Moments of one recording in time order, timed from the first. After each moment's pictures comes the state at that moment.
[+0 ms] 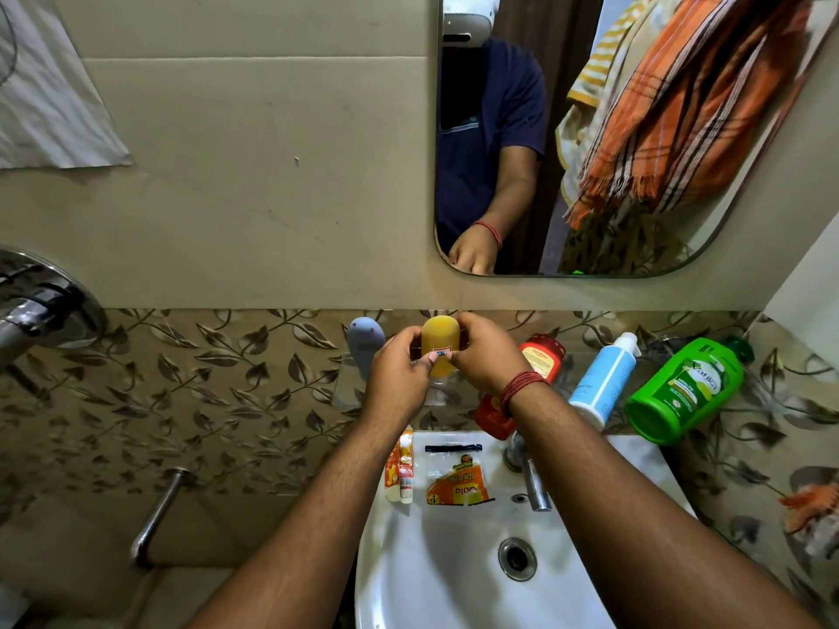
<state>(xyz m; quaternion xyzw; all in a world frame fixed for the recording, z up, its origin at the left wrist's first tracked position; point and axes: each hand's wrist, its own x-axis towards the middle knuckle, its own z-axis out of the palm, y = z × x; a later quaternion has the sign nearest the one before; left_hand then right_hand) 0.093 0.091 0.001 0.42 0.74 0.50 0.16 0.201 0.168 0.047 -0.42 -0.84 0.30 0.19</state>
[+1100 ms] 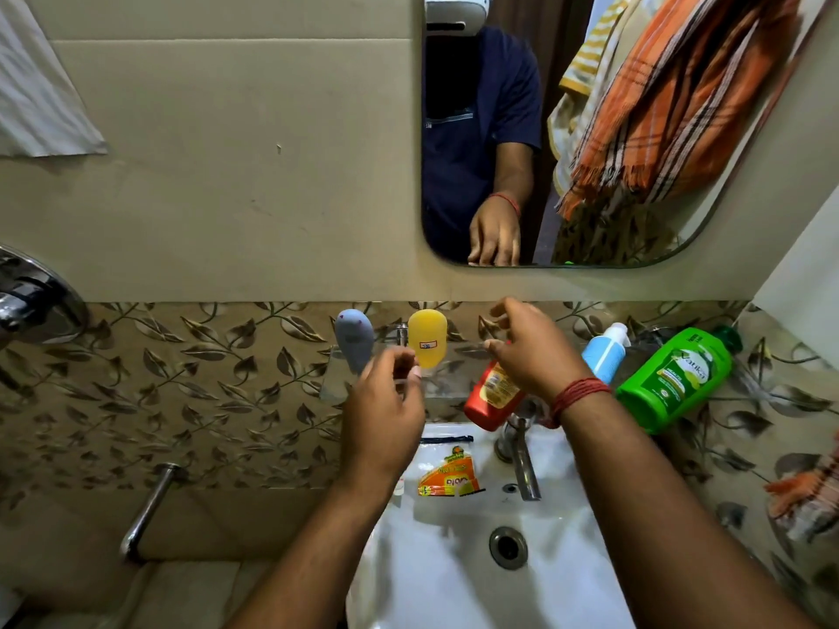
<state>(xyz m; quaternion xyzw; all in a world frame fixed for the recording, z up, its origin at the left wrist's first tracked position) 0.131 0.032 0.001 0.45 0.72 0.52 0.03 0.261 0.170 0.066 -0.47 -0.83 0.23 0.19</state>
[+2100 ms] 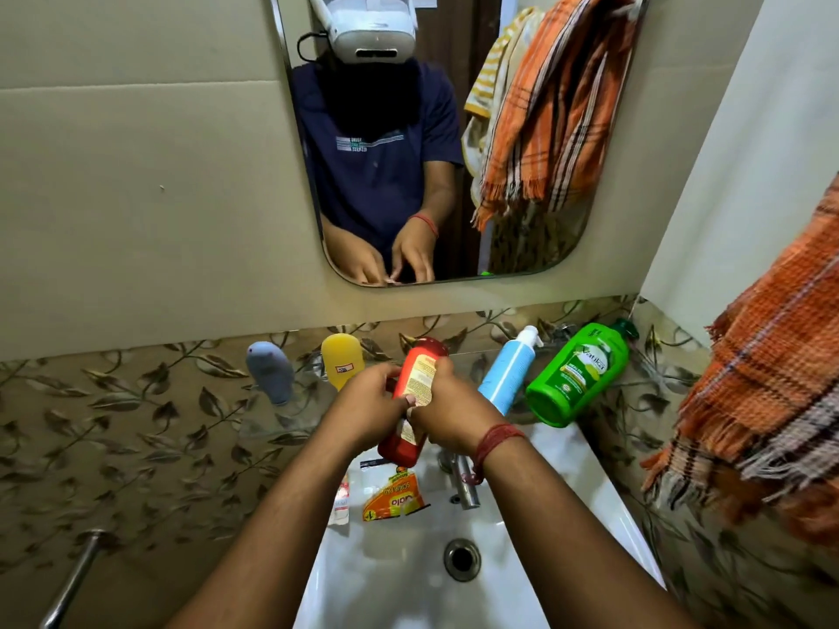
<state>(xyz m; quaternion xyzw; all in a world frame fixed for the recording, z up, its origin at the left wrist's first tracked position) 0.164 0.096 0.038 0.53 0.75 0.30 0.25 0.288 0.138 0.048 -0.51 -0.78 0.35 0.09</state>
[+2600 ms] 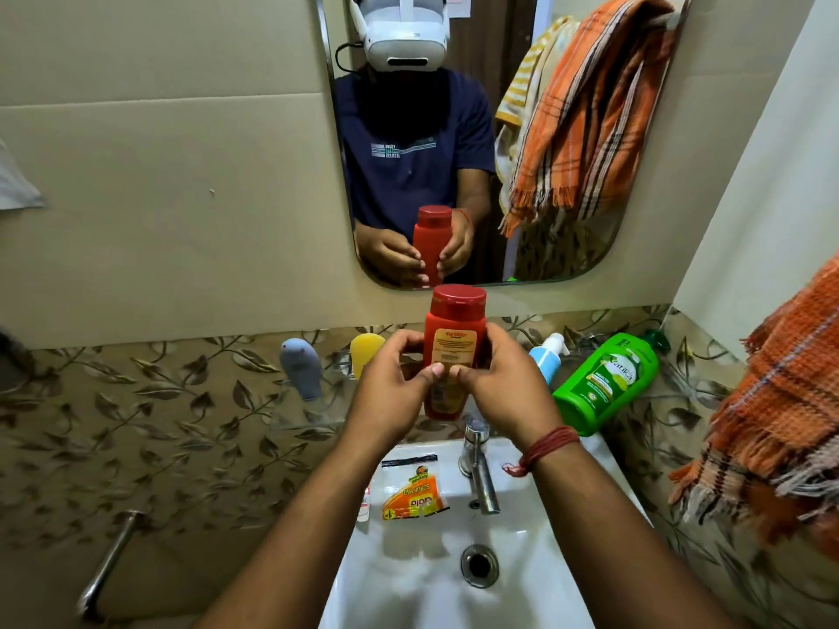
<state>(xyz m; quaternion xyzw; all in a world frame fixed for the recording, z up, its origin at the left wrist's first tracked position) 0.175 0.081 0.052 0.49 0.64 0.54 0.23 0.311 0.141 0.072 -0.41 -0.71 0.45 0.35</state>
